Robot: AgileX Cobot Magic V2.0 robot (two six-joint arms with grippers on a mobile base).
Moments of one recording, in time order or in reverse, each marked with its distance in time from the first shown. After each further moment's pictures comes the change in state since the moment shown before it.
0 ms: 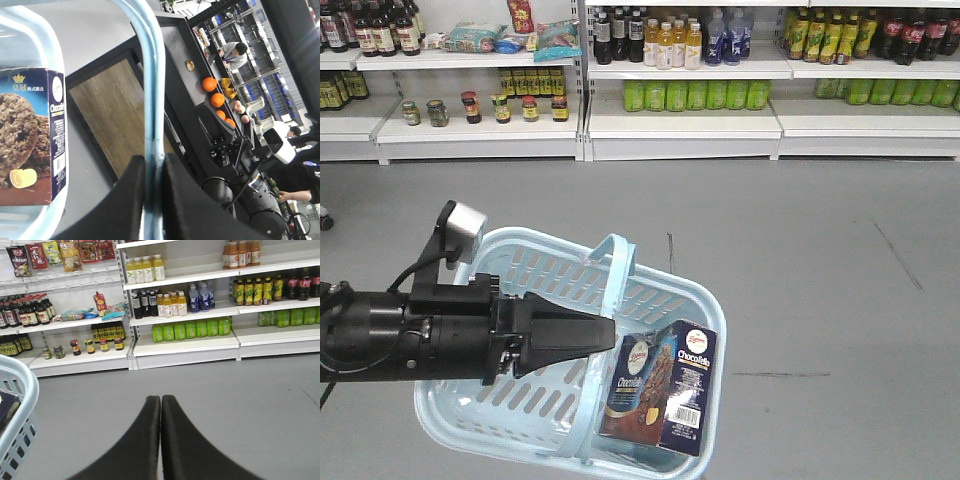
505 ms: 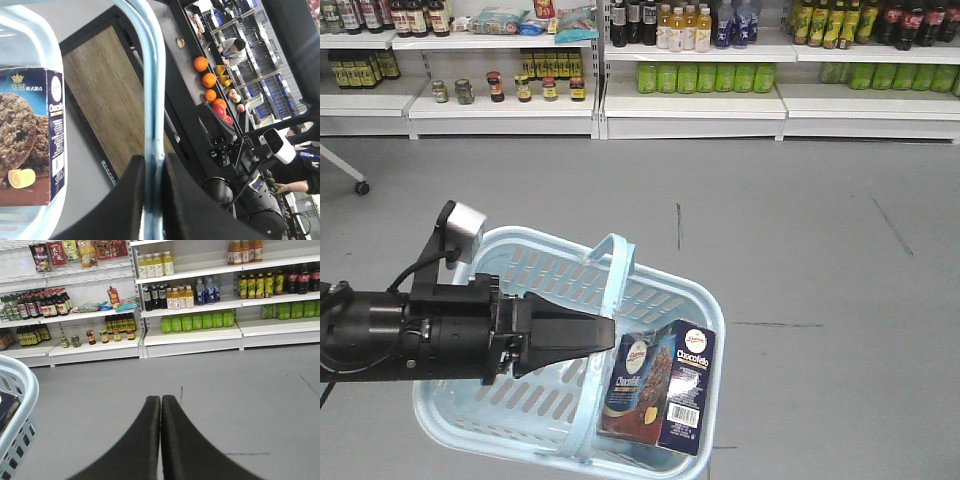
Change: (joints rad) left arm 0.000 0.000 0.000 0.000 0.000 0.000; right arm 0.000 0.000 0.000 0.000 0.000 0.000
